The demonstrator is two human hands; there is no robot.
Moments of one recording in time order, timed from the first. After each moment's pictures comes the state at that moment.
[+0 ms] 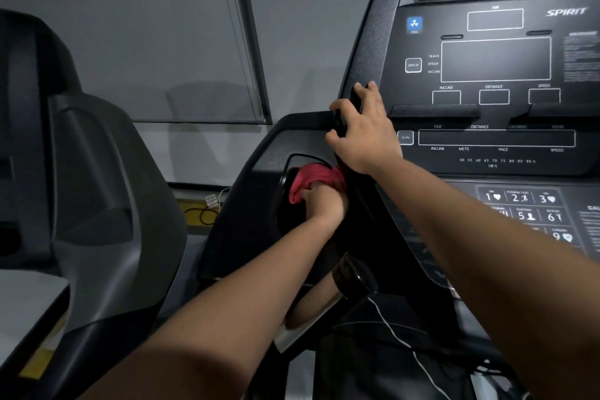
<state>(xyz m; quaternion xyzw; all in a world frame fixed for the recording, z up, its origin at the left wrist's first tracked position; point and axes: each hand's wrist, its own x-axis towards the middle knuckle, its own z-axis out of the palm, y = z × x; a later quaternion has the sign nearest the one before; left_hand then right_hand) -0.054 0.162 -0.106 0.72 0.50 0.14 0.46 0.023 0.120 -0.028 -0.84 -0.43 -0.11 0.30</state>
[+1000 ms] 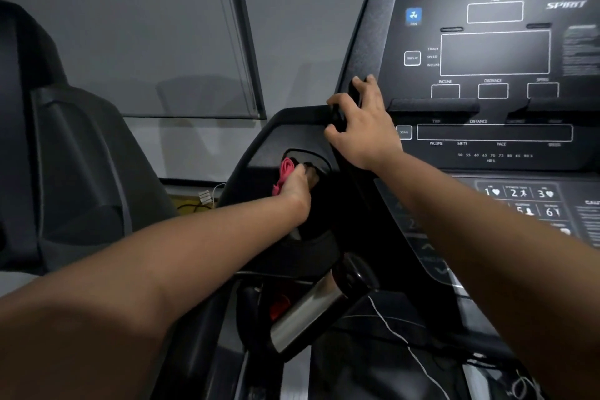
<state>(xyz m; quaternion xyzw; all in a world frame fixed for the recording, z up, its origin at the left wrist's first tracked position) -0.071 0.202 -0.099 0.85 0.10 -0.29 -0.44 0.025 0.121 -0.030 -0.83 -0.44 -0.11 0.32</state>
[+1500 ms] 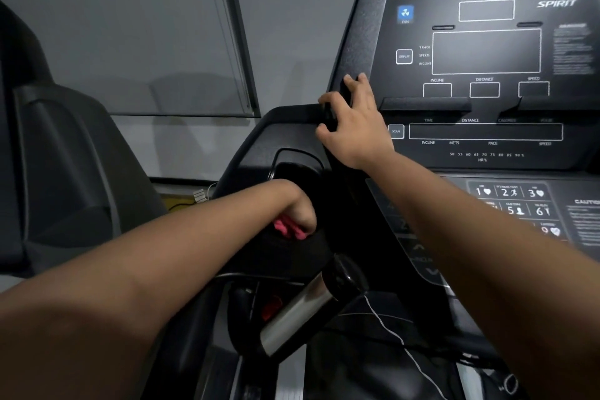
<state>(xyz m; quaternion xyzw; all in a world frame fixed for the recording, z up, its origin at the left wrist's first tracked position) -0.074 0.201 -0.084 0.82 0.24 -0.50 0.11 0.025 0.120 -0.030 -0.83 -0.44 -0.10 0.31</state>
